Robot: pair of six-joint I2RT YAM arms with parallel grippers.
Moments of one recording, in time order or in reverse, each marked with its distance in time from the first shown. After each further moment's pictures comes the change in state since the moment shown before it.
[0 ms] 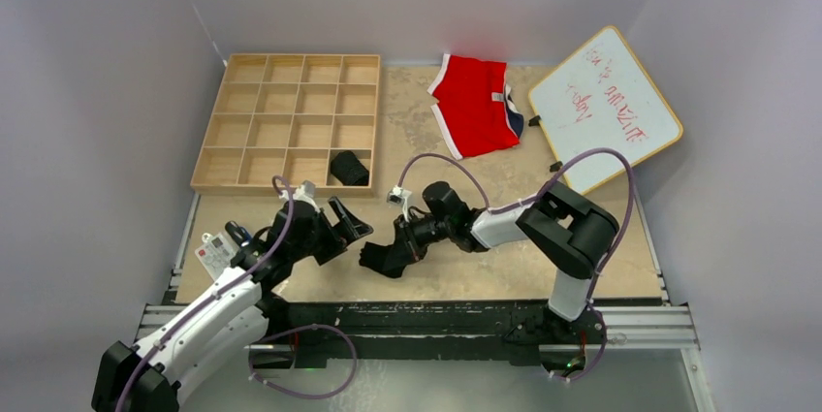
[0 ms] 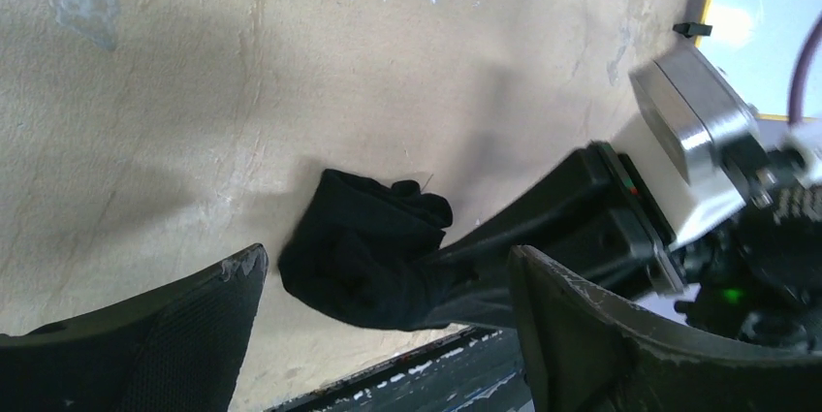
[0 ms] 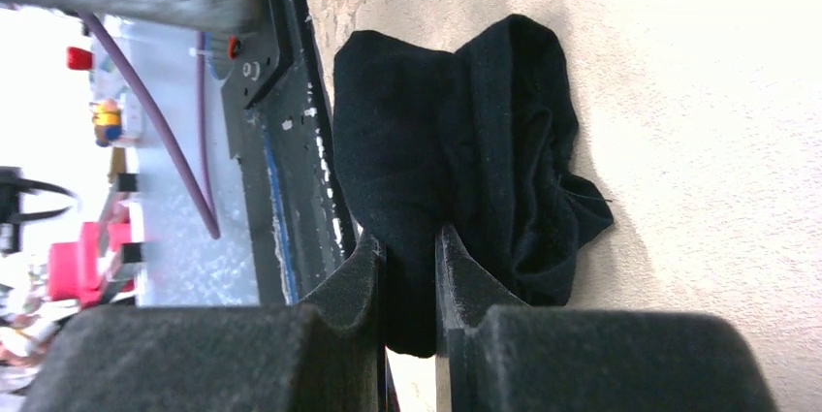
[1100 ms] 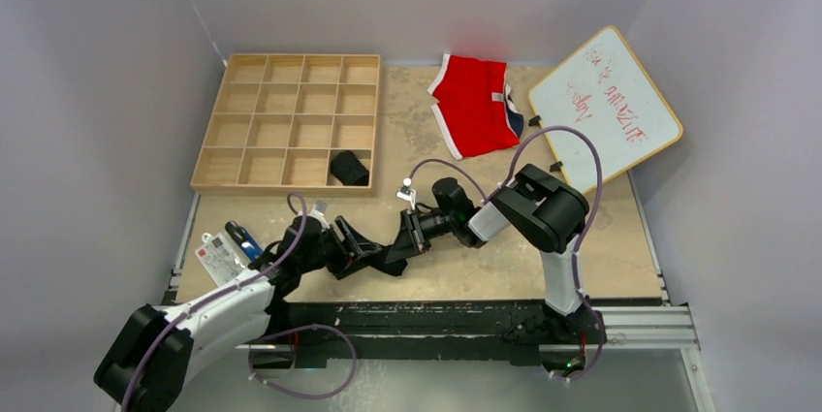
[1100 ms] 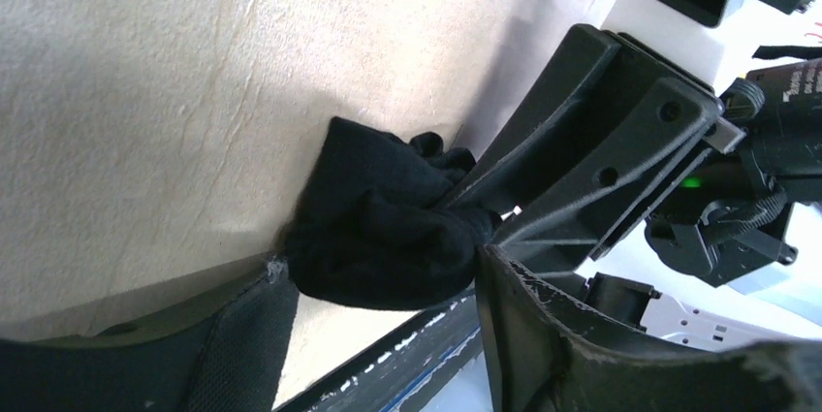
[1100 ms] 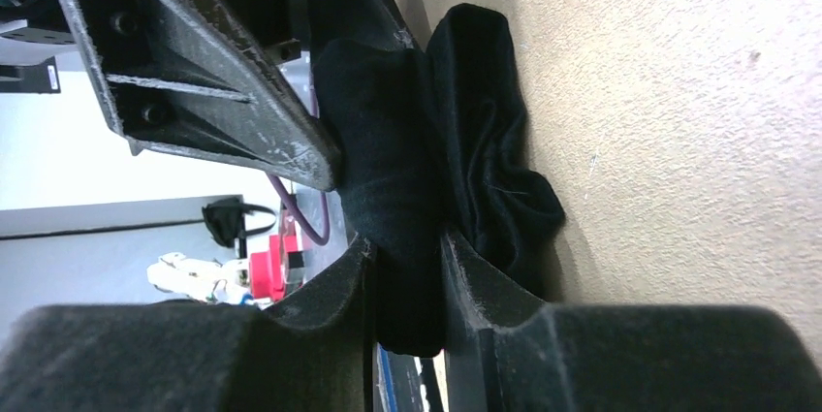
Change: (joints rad) left arm -0.020 0.129 -0.232 0.370 0.171 -0.172; right arm -0.118 0.238 0.009 0.295 -0.244 0.393
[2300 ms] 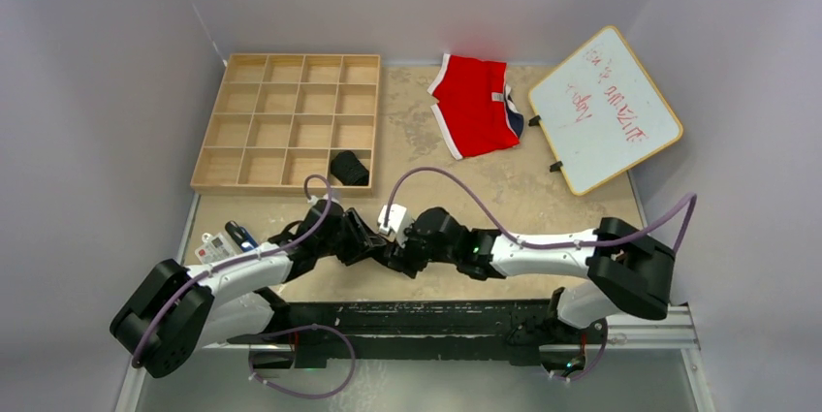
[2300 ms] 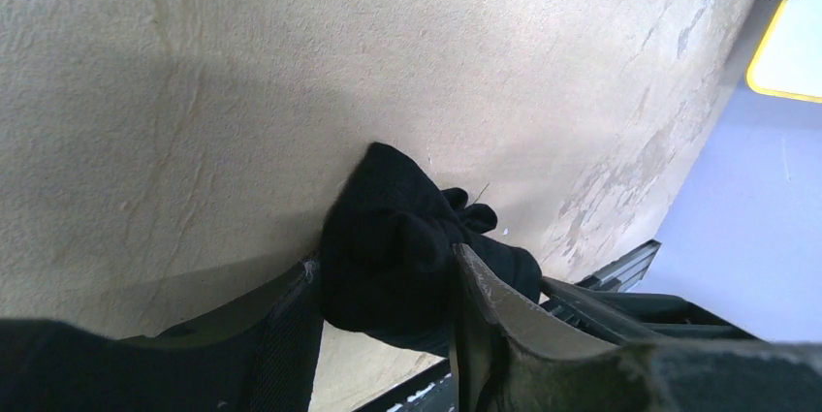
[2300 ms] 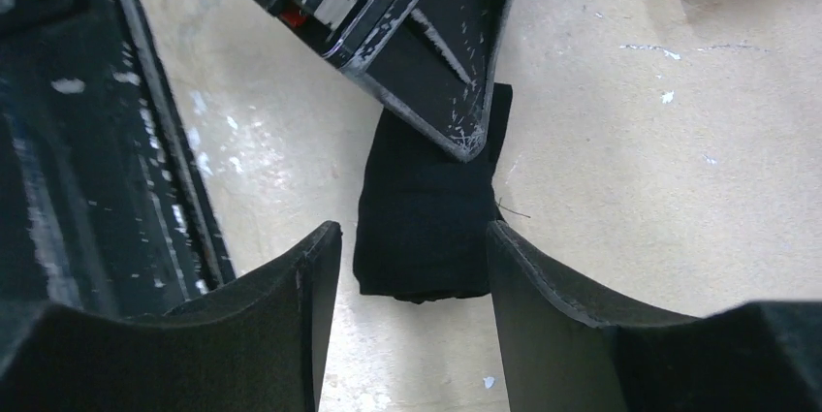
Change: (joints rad) left arm -0.088 0.282 0.184 -0.018 -0.141 0.068; right arm 0.350 -0.592 -0.032 -0.573 0.879 -0.840
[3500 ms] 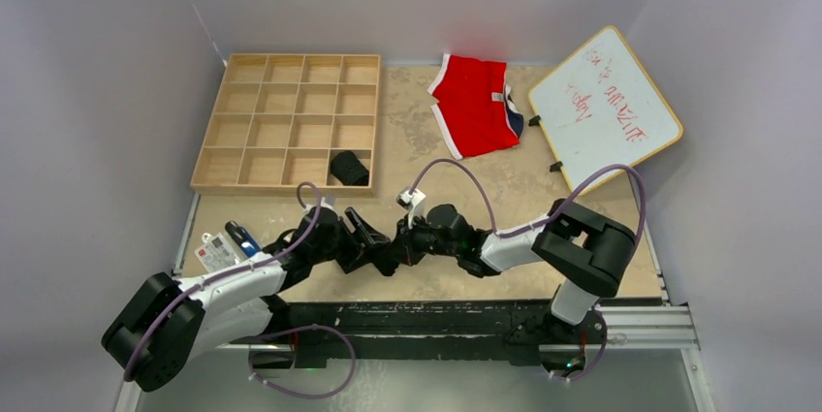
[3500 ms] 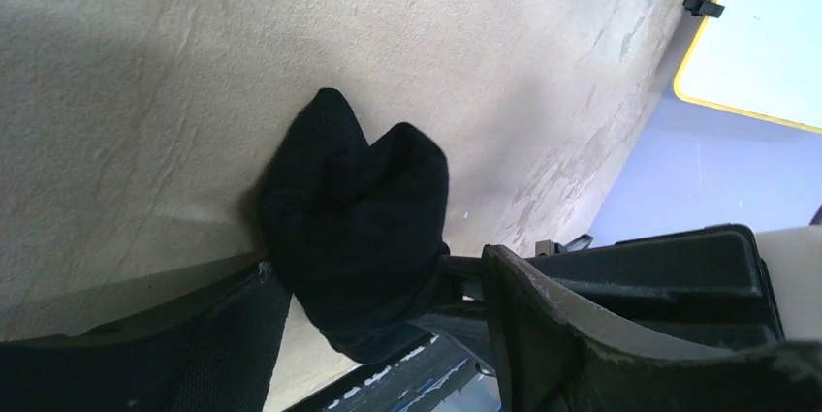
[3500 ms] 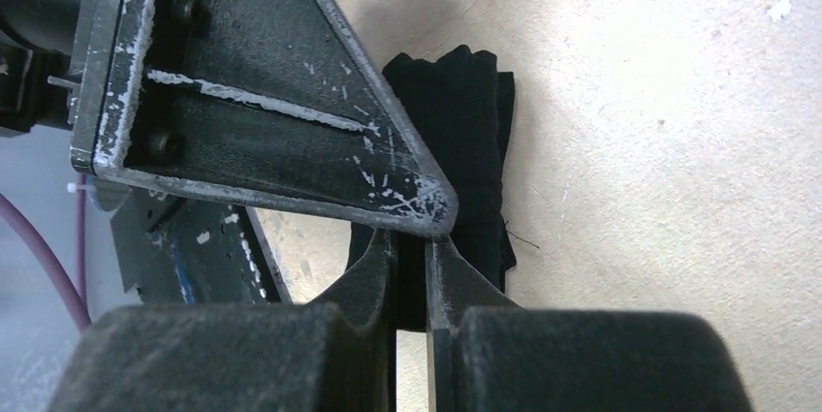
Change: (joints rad) left arm -0.006 -0.084 -0.062 0.047 0.029 -0.137; right arm -0.085 0.243 -0.117 0.479 -0.128 0.499
